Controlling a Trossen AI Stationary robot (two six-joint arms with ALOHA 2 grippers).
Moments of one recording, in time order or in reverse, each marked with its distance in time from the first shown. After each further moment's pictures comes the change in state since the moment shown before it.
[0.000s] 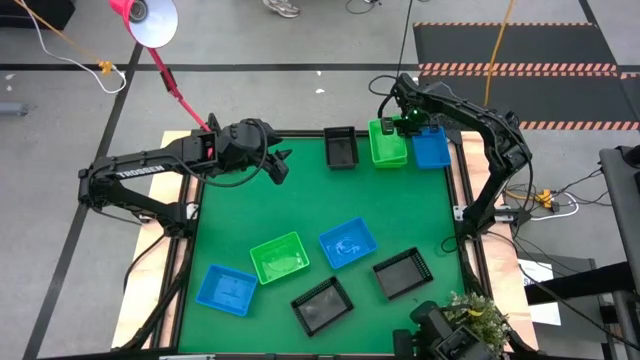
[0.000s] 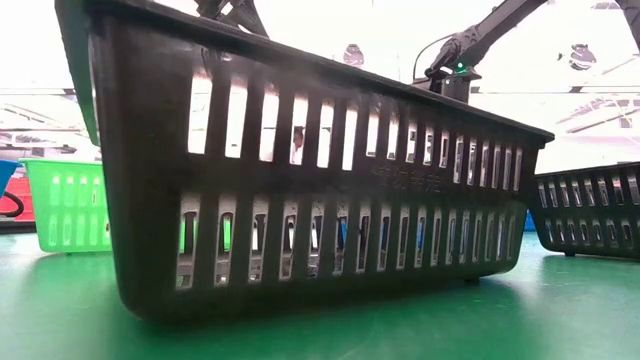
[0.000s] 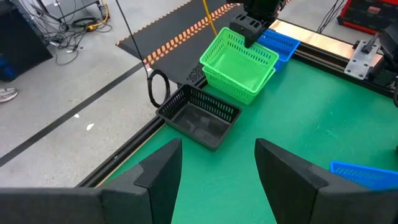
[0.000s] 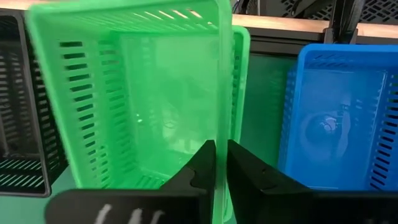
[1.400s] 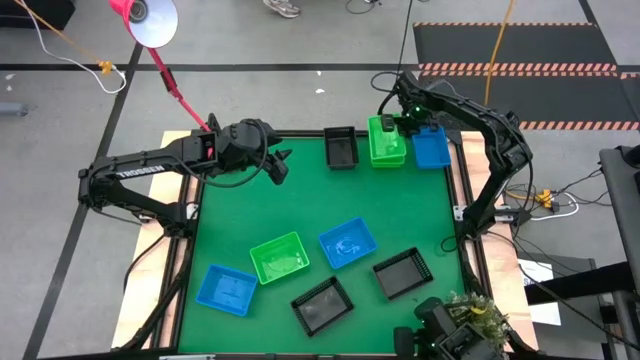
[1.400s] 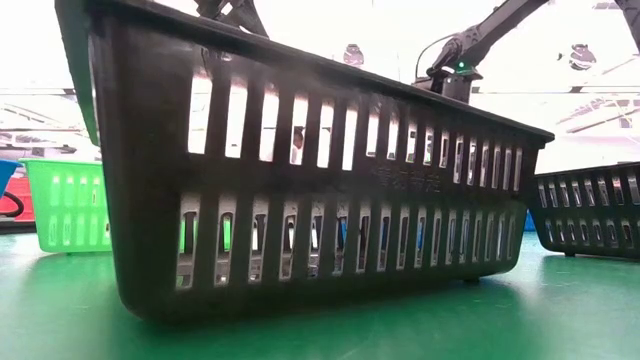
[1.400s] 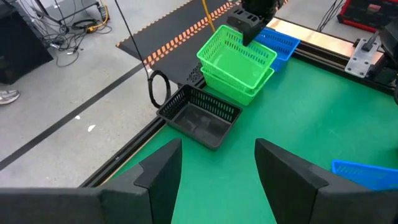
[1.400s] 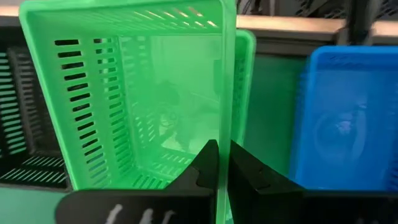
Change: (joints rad) left arm 0.000 0.000 0.000 0.000 0.000 0.014; right arm -0.023 0.000 0.015 0.006 -0.052 -0.002
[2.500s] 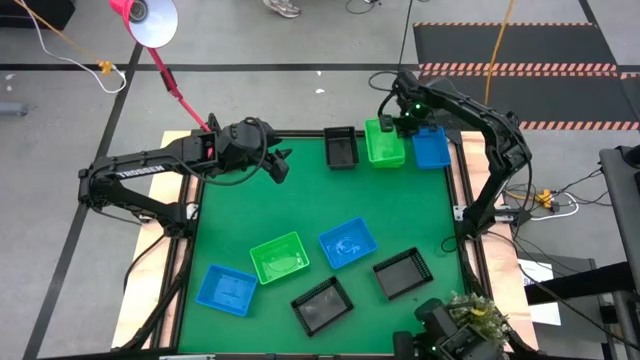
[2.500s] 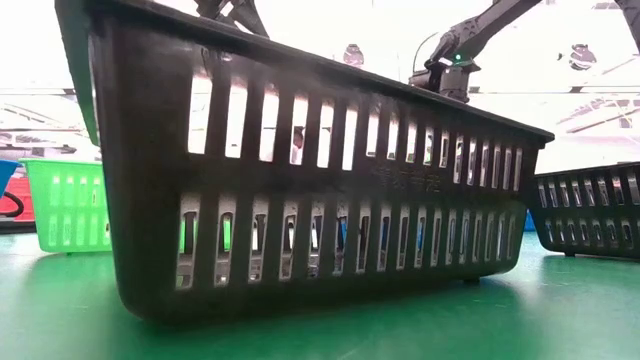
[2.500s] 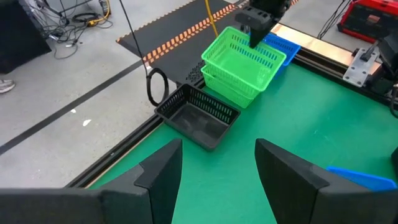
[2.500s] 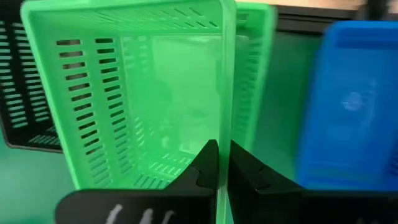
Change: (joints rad) left arm 0.000 0.000 0.000 0.000 -0.003 -0.055; right arm 0.012 0.000 0.062 -0.096 -0.073 -0.006
